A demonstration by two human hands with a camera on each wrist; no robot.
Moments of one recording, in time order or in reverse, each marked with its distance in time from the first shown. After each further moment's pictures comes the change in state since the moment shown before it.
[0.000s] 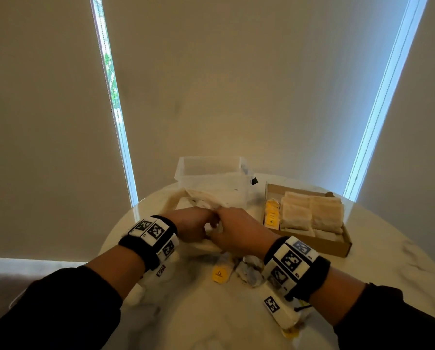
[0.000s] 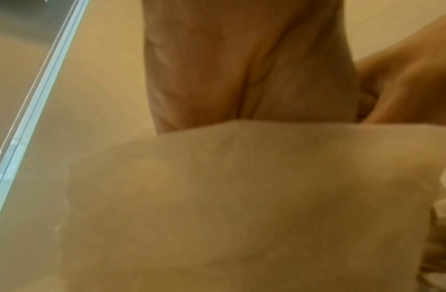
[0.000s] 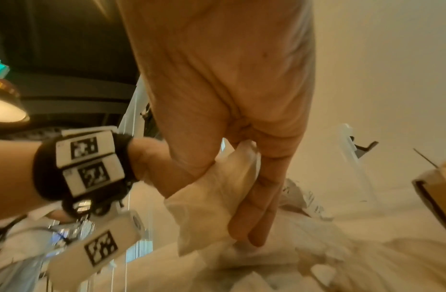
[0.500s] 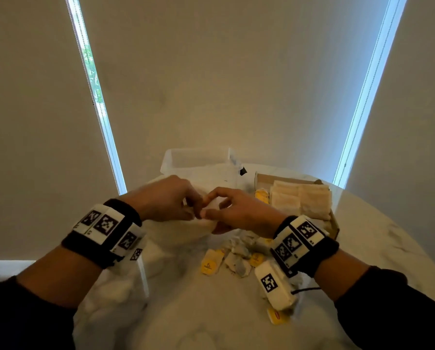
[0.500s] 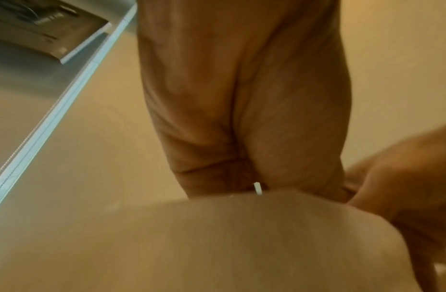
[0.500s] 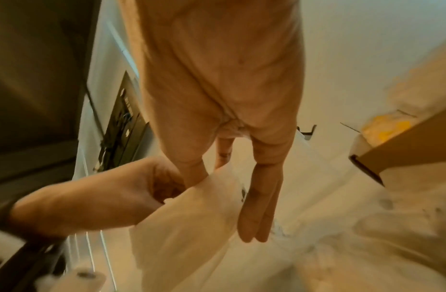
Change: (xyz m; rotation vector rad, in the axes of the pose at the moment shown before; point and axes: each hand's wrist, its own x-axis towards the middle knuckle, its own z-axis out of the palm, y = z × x) left_hand -0.040 0.003 -0.049 -0.016 0.162 0.101; right_hand -0.011 0.028 -0.026 0.700 -0.072 0.126
